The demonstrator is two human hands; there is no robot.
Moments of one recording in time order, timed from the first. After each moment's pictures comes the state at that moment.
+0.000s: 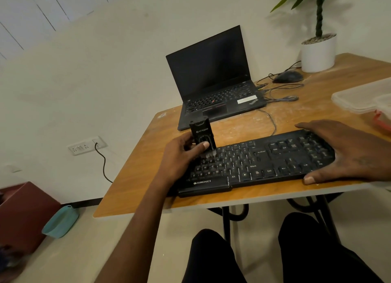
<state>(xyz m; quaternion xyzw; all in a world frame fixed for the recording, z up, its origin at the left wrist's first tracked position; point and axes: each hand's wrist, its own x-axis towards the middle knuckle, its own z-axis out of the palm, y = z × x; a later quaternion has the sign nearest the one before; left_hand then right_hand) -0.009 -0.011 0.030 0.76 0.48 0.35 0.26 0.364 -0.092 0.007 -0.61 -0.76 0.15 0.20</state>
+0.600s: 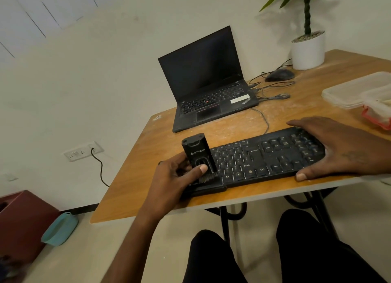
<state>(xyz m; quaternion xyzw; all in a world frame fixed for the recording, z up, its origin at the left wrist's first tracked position) -0.018 -0.074 0.028 0.77 0.45 0.34 0.29 0.364 -0.093 0.007 -0.61 -0.76 0.14 0.19</state>
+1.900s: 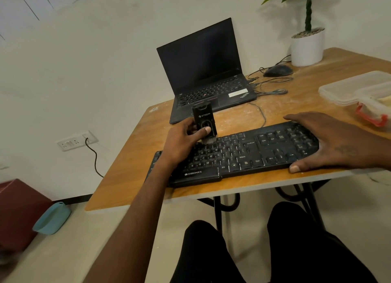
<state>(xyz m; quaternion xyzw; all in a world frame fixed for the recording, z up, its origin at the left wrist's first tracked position) 0.018 0.004 0.032 0.77 0.49 0.33 0.24 0.364 -0.096 0.007 -0.60 -0.76 0.14 0.19</state>
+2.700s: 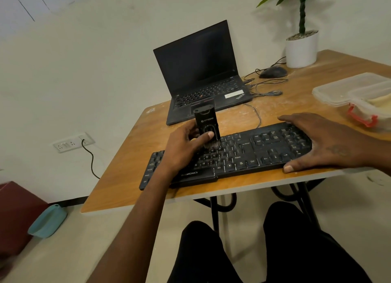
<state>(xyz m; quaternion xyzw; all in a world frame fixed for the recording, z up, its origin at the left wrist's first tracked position) 0.029 -0.021 0.034 0.78 0.47 0.33 0.25 0.370 -0.093 0.002 -0.59 -0.77 0.13 0.18</state>
